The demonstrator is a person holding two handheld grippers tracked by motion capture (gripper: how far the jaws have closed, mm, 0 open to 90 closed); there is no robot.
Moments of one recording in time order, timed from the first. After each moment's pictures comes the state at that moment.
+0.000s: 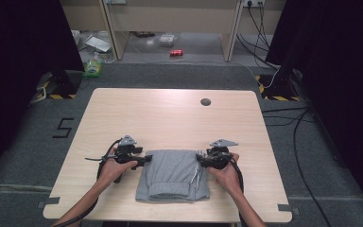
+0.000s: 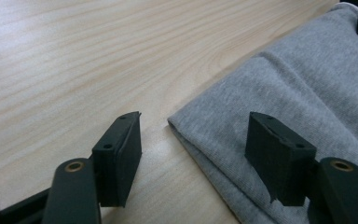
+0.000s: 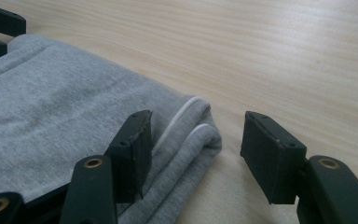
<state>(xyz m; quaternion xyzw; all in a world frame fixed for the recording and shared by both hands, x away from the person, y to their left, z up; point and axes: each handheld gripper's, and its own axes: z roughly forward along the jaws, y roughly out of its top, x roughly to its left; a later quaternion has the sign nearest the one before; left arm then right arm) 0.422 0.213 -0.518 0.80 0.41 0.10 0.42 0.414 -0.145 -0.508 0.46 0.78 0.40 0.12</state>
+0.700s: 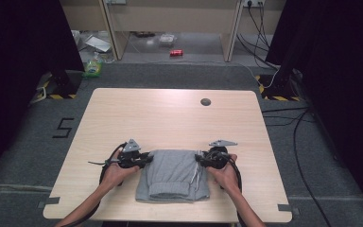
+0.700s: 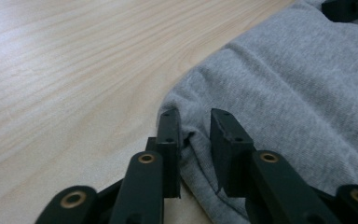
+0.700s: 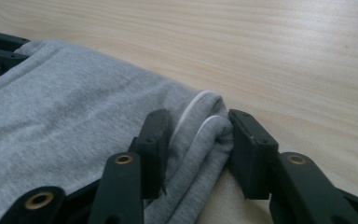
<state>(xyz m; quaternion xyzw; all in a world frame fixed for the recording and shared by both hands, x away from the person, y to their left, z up) 0.408 0.200 -0.521 0.81 0.38 0.12 0.43 0.416 -0.142 -0.512 0.47 0.78 0.41 0.09</state>
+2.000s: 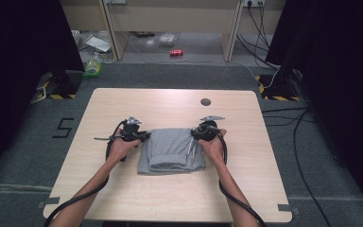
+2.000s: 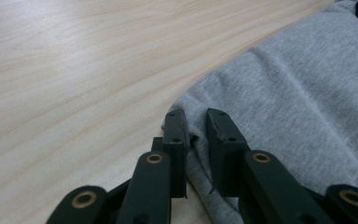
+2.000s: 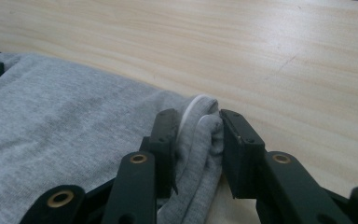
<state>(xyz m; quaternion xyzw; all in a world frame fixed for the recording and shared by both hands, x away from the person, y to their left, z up) 0.504 0.209 -0.514 0.79 0.46 0.14 0.39 0.517 -0.113 -0.509 0.49 0.77 0.39 0.13</state>
